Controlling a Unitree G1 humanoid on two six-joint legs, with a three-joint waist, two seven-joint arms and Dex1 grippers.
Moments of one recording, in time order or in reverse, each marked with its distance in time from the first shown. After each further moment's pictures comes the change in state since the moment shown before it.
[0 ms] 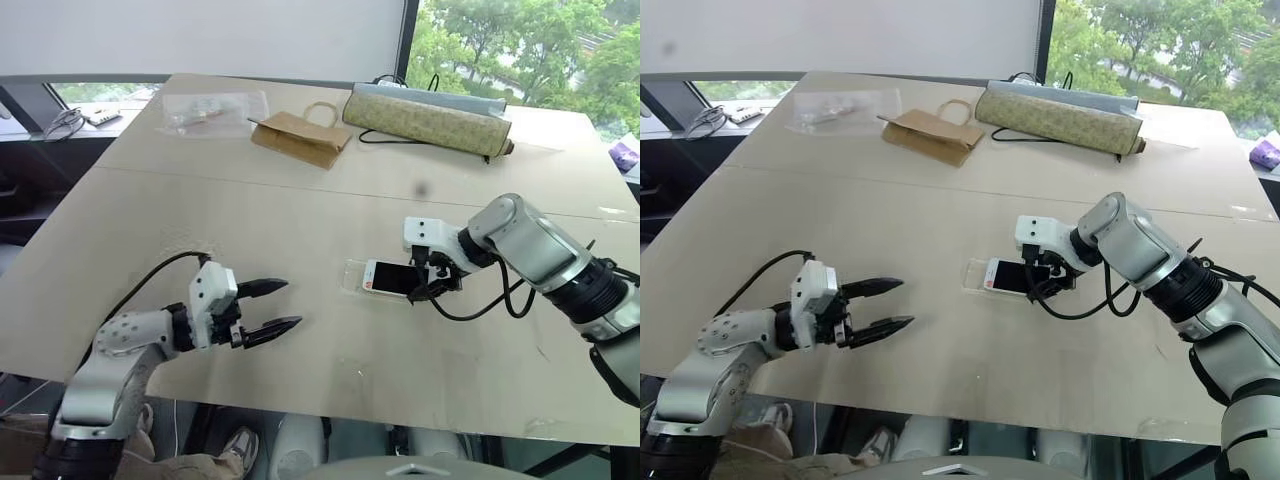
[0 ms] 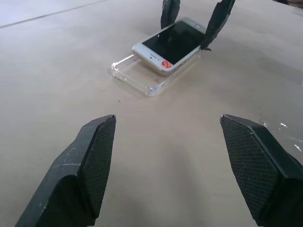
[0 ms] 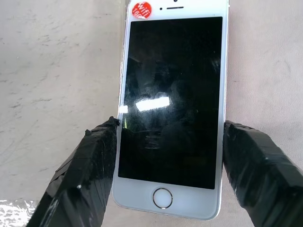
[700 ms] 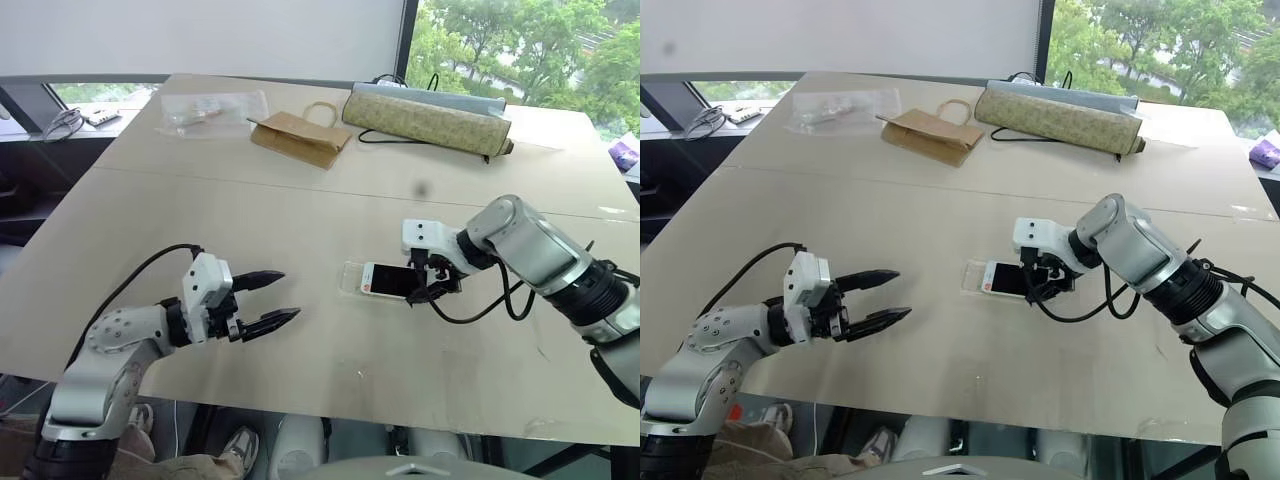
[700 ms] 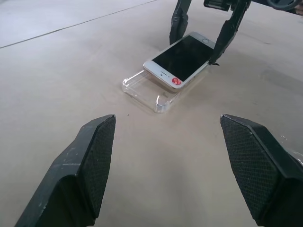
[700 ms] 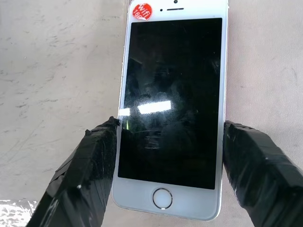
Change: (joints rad) left arm -0.019 0.009 0.004 -0.029 -0.036 0.049 0.050; right arm 0.008 0.001 0.000 -0.021 -0.001 -0.007 0.001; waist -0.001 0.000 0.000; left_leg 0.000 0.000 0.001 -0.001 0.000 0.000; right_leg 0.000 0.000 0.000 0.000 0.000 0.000
